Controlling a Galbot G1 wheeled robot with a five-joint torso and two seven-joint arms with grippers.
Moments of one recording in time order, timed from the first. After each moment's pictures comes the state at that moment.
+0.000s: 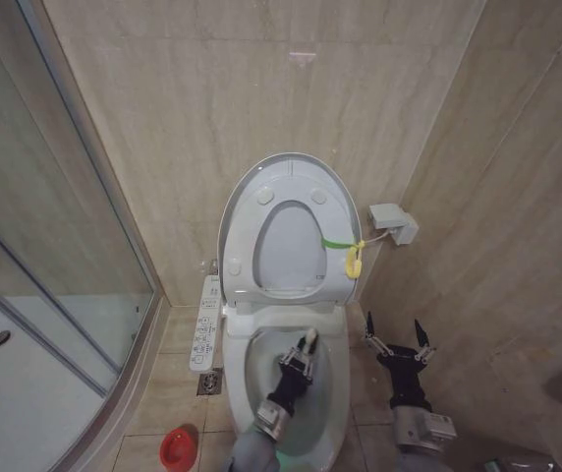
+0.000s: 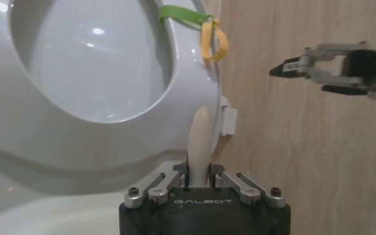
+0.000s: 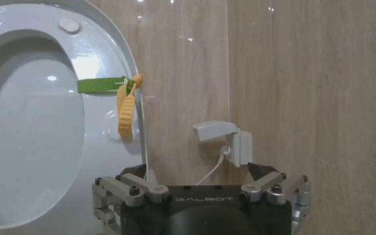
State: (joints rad) left arm 1.13 -1.42 0.18 -1.46 -0.09 -0.49 -0.06; right arm -1.60 1.47 0.52 2.07 0.09 0.24 0.28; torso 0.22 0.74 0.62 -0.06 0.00
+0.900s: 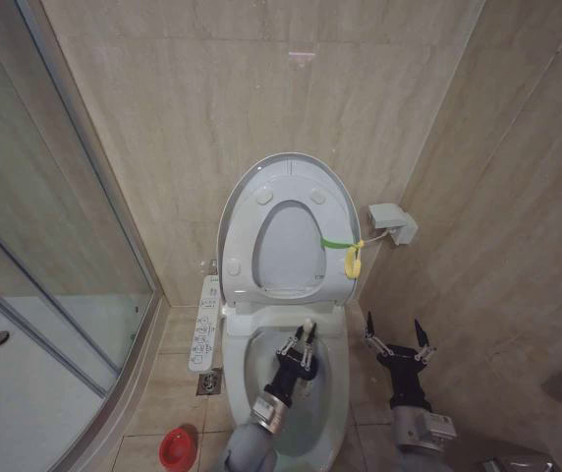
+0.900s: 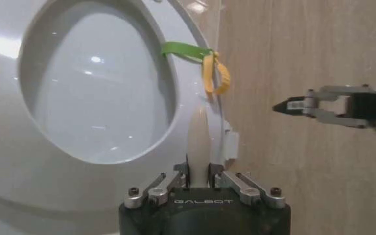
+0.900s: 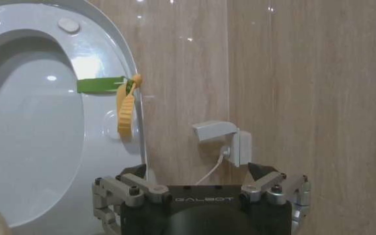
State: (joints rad) left arm 1.12 -1.40 0.17 -1.52 -0.09 -0.51 -0.06; right arm -1.60 1.47 0.52 2.07 0.09 0.24 0.28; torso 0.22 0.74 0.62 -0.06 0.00
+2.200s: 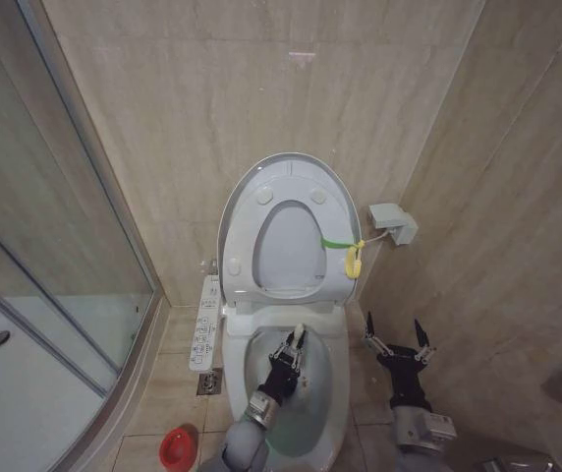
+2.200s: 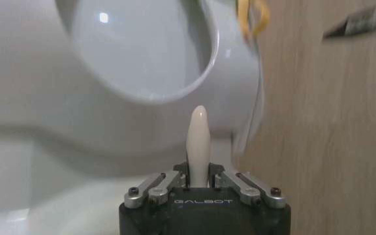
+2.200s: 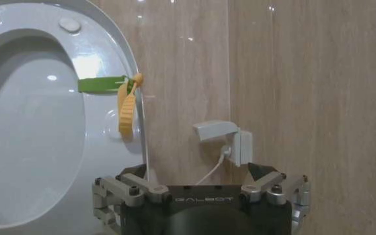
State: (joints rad) left arm 1.04 -1.42 0.12 -1.34 -0.12 -0.52 -0.04; right arm -1.60 1.47 0.52 2.07 0.09 0.24 0.28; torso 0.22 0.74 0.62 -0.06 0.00
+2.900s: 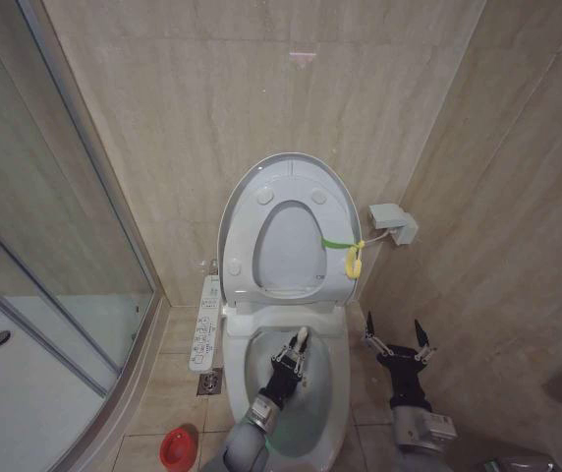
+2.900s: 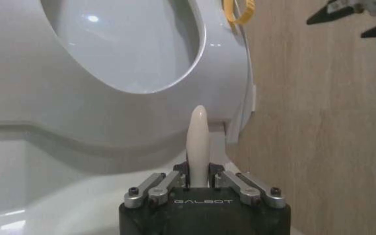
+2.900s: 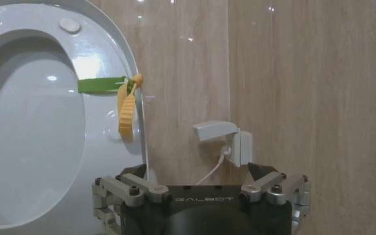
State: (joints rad) left arm 1.03 -1.42 0.13 -1.29 -0.06 -0.55 -0.05; right arm -1.60 1.47 0.52 2.07 0.09 0.24 0.28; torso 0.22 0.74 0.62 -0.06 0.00
